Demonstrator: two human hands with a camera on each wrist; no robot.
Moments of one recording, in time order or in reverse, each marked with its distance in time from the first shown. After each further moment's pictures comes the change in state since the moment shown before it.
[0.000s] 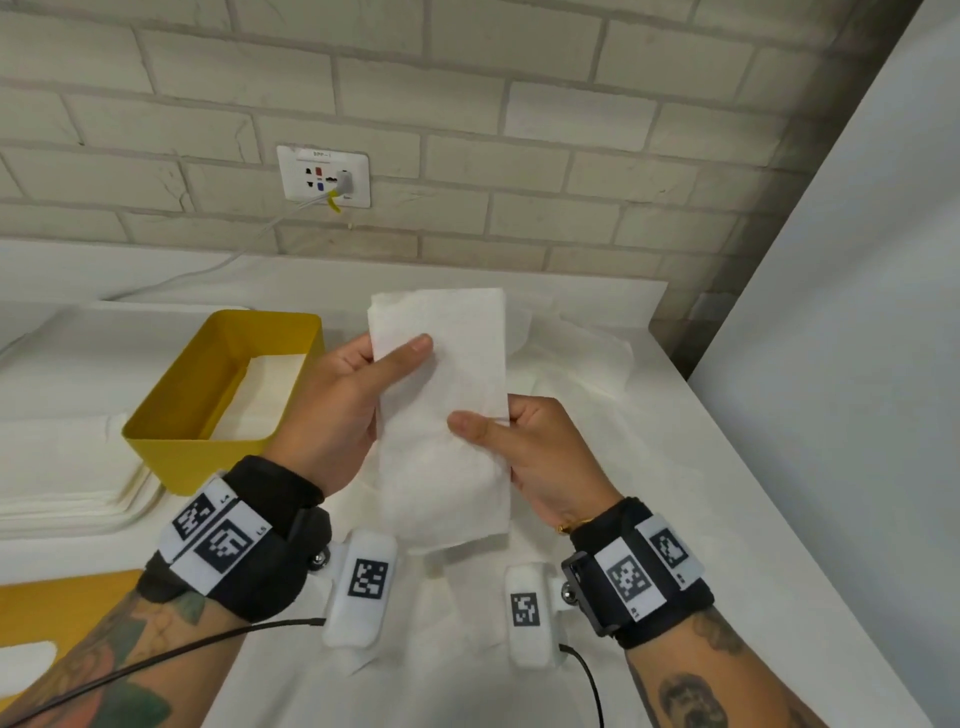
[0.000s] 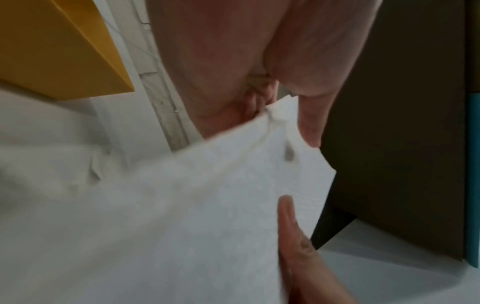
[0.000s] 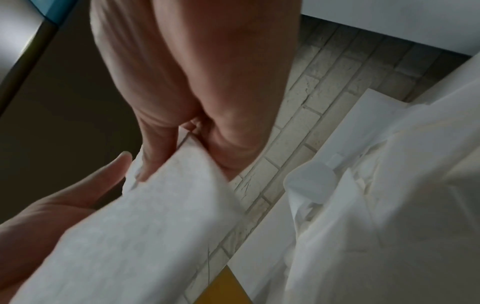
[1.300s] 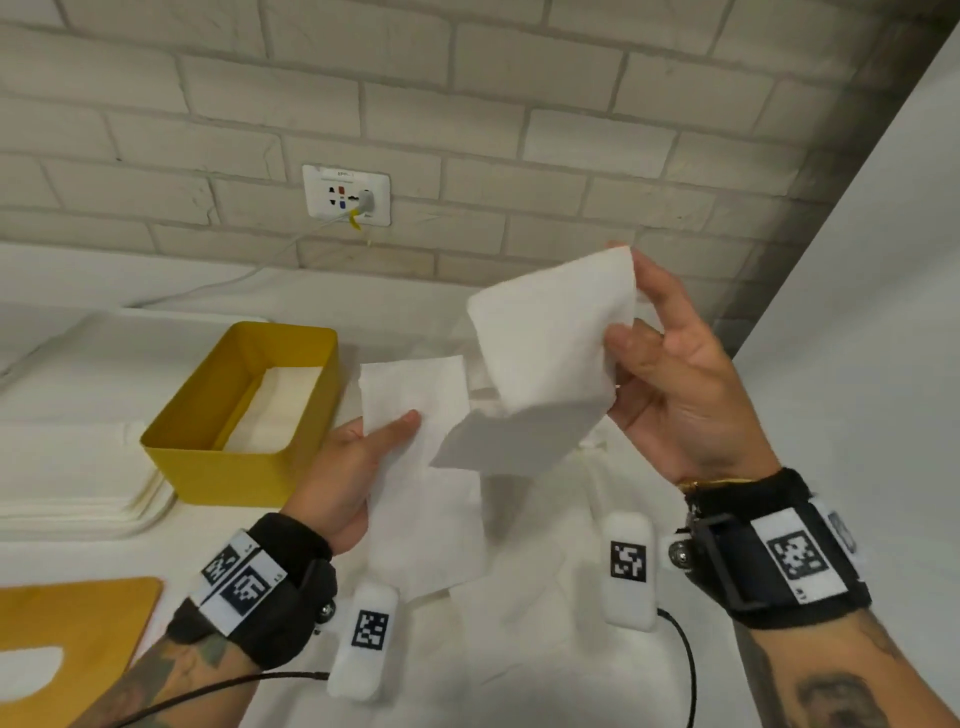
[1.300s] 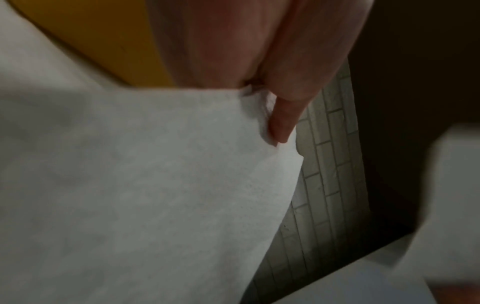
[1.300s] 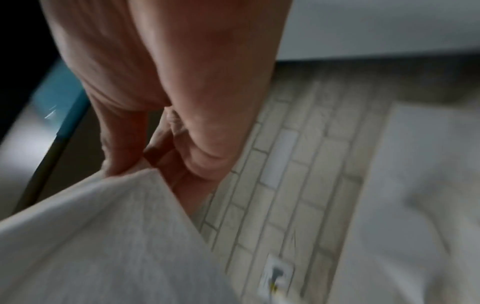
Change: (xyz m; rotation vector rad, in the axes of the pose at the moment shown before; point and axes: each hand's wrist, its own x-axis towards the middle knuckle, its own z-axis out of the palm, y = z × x) left_hand -0.005 -0.041 -0.024 -0.082 0.160 -0.227; right_hand -0.010 -0.093 -0.046 0.268 -0.134 -0.352
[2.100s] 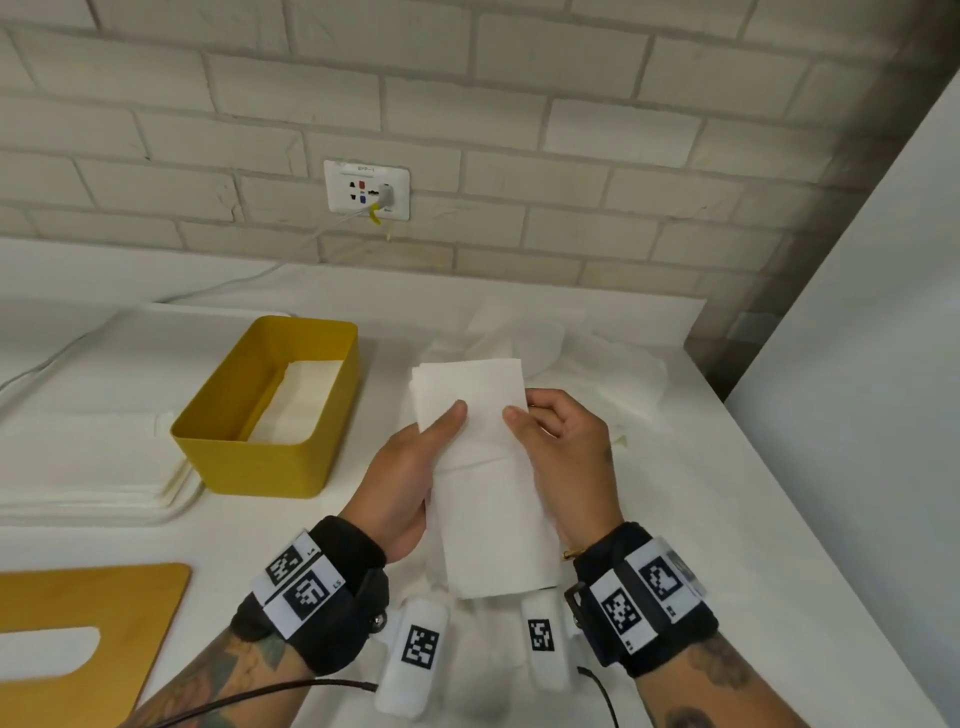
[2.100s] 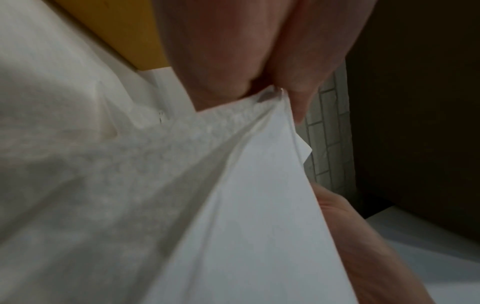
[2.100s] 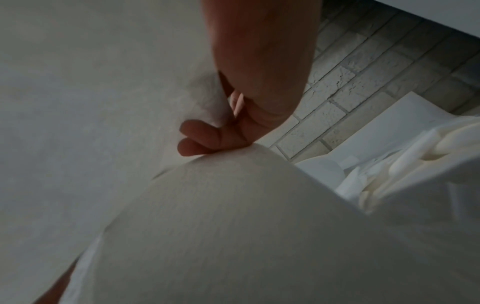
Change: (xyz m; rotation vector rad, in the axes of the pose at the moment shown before) left_hand -0.009 -0.010 0.023 0.054 -0.102 -0.030; right_hand -0.012 0.119 0.023 -0.515 0.445 0.197
